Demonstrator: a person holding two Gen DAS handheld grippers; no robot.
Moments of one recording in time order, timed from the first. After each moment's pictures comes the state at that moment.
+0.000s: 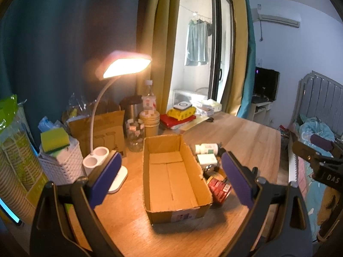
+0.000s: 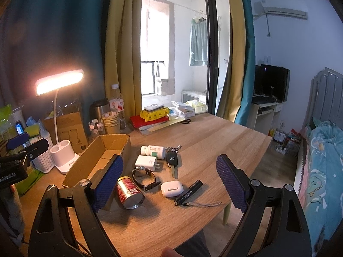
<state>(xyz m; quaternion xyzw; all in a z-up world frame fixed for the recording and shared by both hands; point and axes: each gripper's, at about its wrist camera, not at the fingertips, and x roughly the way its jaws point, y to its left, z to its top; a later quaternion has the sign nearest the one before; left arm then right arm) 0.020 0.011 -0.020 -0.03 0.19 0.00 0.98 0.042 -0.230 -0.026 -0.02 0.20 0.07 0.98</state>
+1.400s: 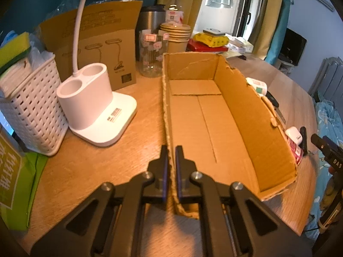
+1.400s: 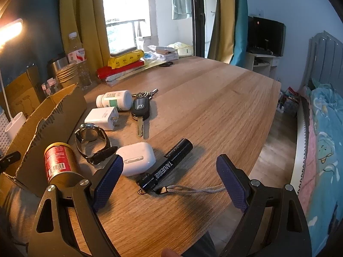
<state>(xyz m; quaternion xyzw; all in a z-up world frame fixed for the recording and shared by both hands) 0.121 0.056 -0.150 -0.07 0.40 0.03 0.92 0.156 -0.265 -0.150 0.01 0.34 0.02 0.94</state>
